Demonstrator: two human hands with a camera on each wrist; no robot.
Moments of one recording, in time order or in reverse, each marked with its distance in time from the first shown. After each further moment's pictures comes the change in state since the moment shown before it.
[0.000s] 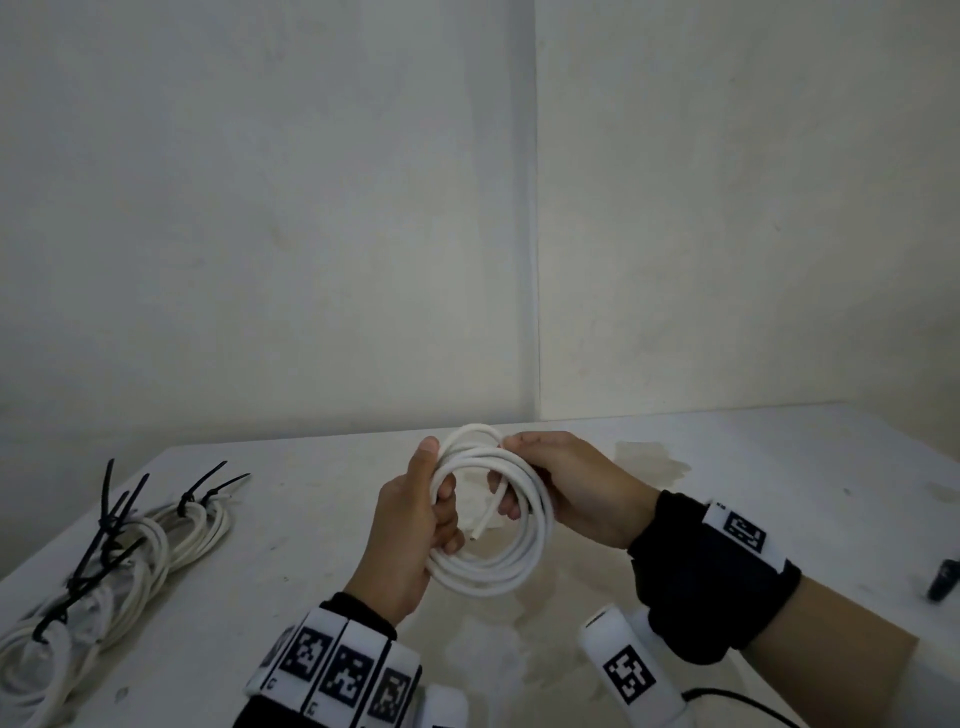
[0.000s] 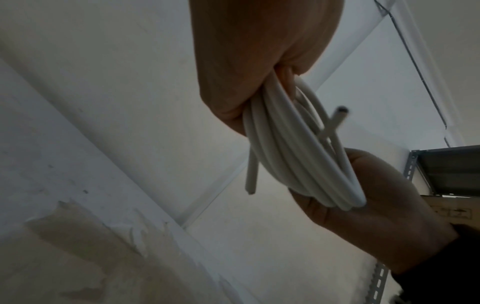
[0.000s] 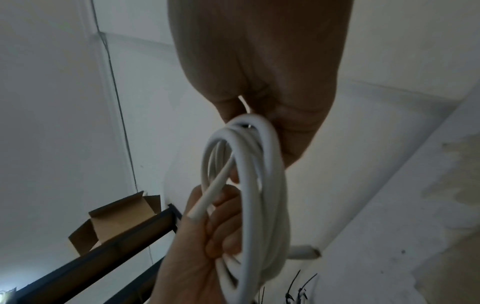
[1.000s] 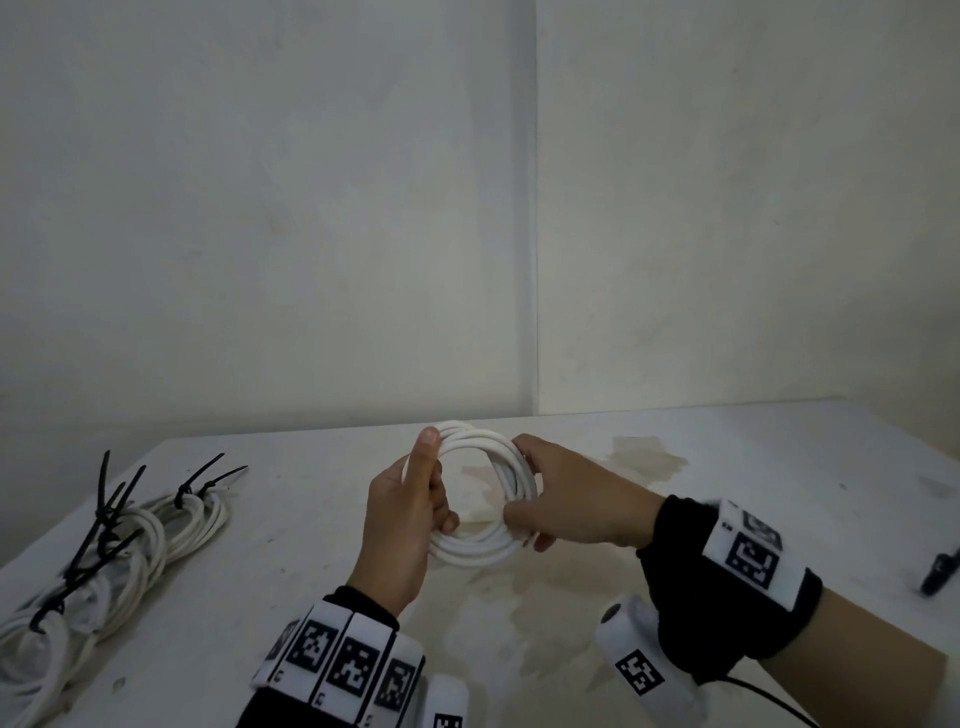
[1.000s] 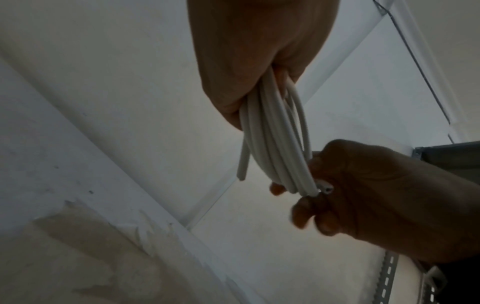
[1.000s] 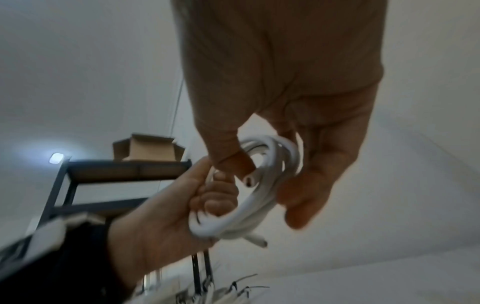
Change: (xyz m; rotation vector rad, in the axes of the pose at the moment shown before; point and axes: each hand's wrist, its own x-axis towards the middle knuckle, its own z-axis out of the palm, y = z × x) left_hand 0.009 -0.010 -0.001 -0.043 0.105 0.092; right_hand -0.013 -0.004 0.005 -0.676 0.006 0.075
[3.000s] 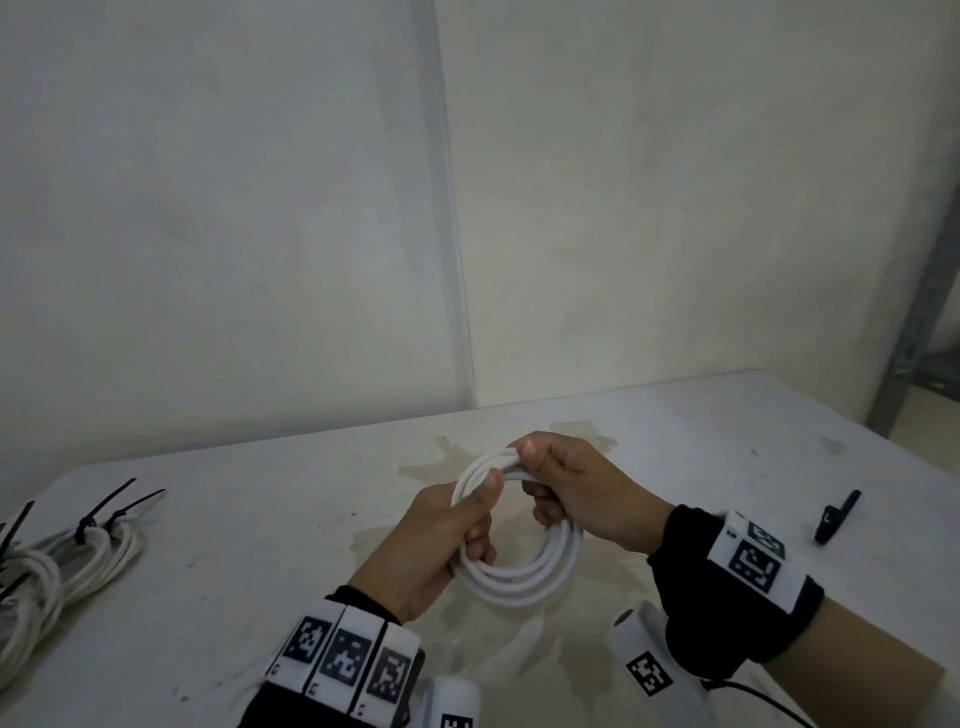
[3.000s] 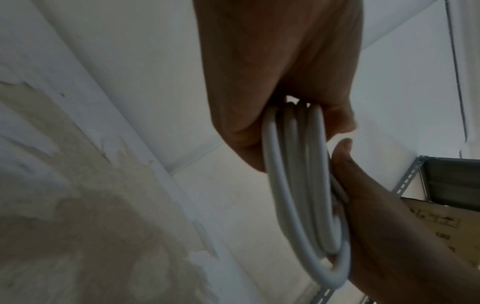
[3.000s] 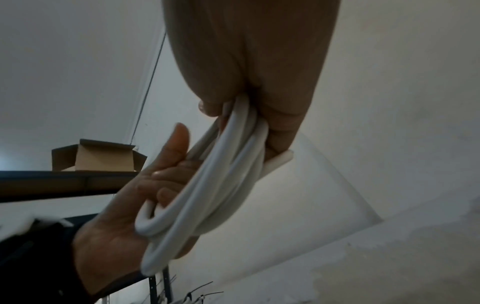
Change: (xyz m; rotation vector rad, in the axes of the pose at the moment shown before) left_hand -0.023 -0.018 0.058 0.100 -0.578 -0.214; right_hand -0.031 0.059 -0.034 0.362 0.187 -0.148
